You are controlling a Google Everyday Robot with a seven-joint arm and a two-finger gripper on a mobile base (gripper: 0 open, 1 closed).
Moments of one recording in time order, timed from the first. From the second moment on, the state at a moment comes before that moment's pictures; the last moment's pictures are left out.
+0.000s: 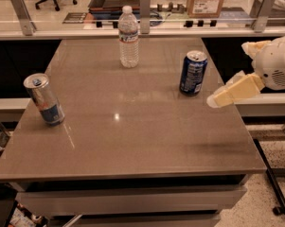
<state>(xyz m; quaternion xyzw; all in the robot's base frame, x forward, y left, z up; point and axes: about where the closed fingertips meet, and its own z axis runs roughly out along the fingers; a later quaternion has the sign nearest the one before) 0.518 -0.202 0.944 -0.44 0.79 0.07 0.43</state>
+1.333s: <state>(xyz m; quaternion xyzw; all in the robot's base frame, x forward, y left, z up) 0.593 -0.162 0.918 -0.37 0.73 0.19 0.53</state>
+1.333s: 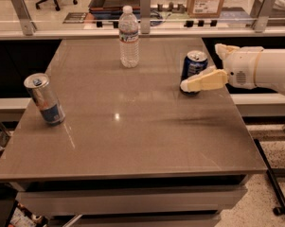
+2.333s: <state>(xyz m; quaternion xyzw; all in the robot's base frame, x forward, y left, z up) 0.613 -0.140 0.903 -0.35 0.70 0.25 0.58</state>
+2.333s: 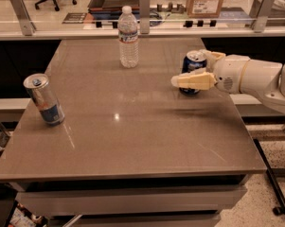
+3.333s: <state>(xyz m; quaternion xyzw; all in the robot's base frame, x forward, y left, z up) 0.613 -0.132 0.904 -0.35 0.69 0.25 0.57</state>
